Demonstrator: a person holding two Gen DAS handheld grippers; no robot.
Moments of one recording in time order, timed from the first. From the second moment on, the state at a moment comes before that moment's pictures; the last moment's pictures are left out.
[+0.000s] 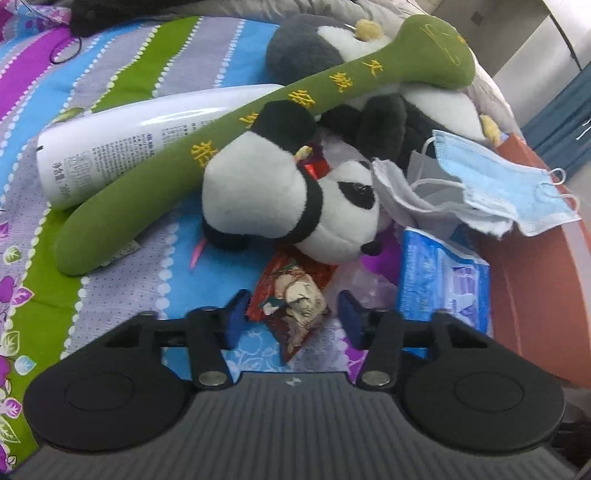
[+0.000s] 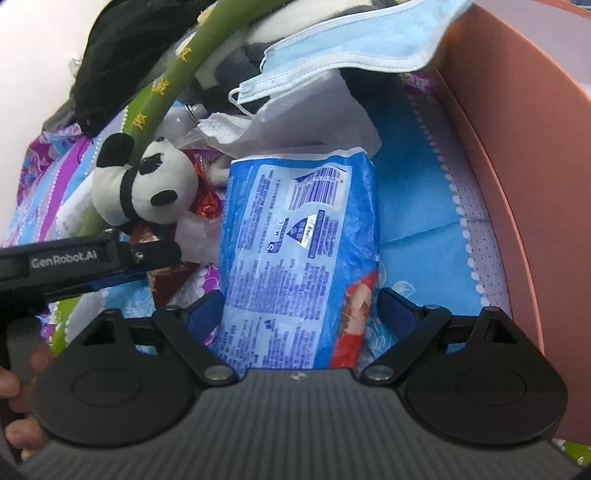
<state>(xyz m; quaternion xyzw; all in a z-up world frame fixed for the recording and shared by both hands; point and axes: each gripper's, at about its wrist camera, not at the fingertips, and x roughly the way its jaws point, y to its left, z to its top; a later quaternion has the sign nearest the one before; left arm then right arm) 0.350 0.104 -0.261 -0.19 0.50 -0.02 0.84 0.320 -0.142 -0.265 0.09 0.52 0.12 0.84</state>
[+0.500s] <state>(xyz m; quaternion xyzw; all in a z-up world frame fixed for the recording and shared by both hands) 0.313 0.093 -0.243 -0.17 0.46 -0.02 0.87 0.284 -0.163 -0.253 0.06 0.48 0.15 0.86</state>
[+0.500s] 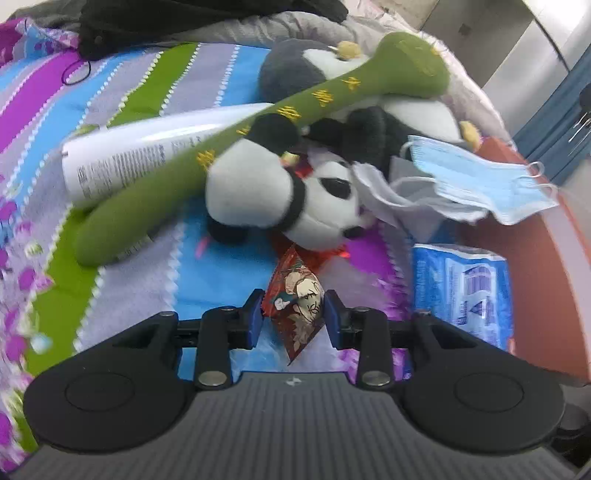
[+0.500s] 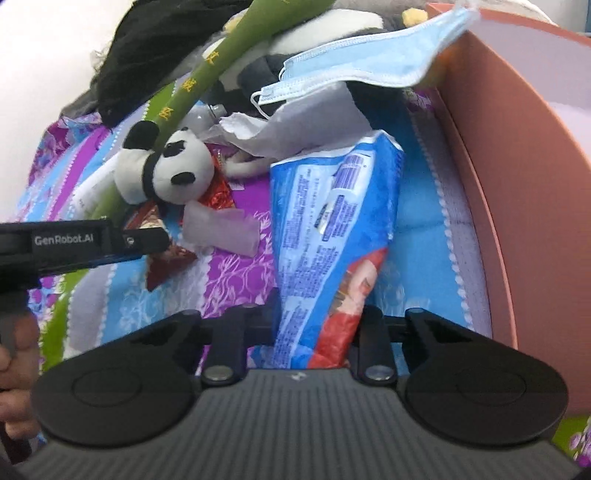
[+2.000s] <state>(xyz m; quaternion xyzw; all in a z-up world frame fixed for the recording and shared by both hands) 0.238 -0.001 -0.070 -0.13 0.35 -0.08 0.92 0.226 -0.246 -0.096 0.05 0.30 0.15 0.94</state>
